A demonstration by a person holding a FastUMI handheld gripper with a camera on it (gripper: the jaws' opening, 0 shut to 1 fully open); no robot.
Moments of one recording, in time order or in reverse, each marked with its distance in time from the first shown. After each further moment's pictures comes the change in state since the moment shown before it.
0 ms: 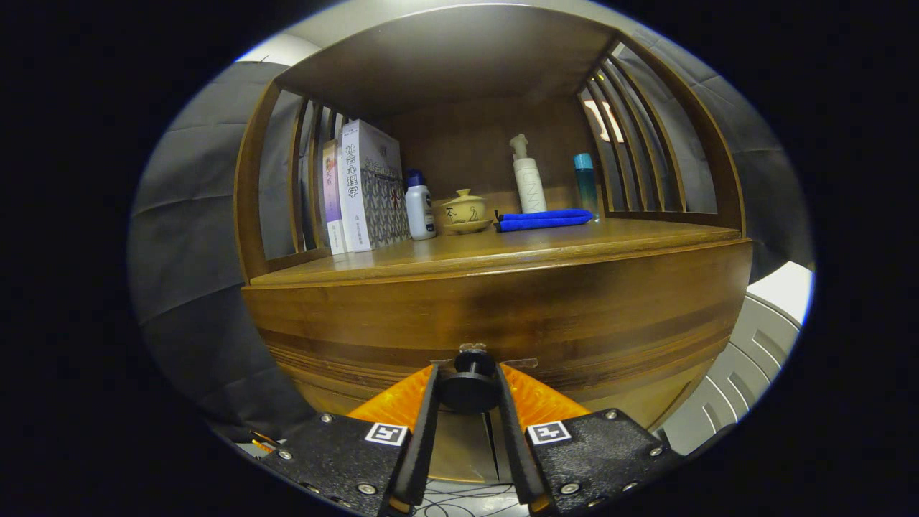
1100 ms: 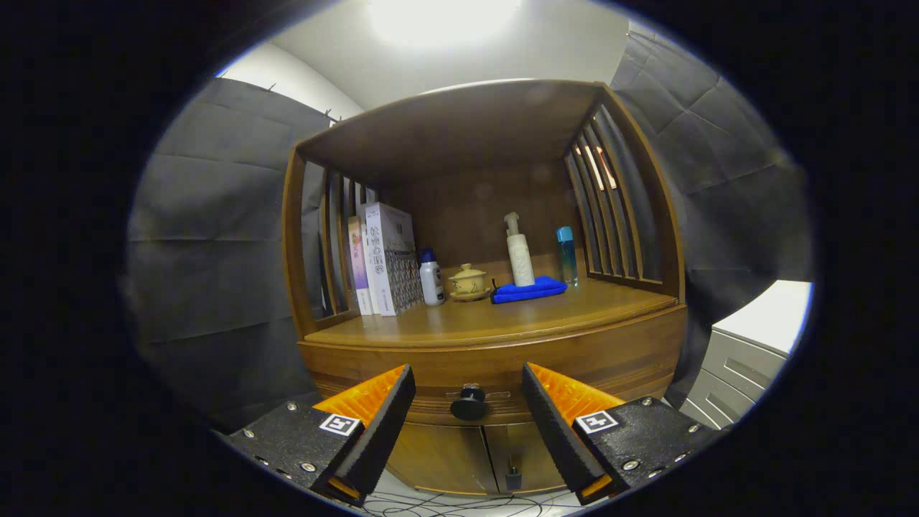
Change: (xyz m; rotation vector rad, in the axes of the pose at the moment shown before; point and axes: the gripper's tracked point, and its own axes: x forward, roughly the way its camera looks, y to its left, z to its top) arm -0.074 -0.025 0.065 0.033 -0.182 -0.009
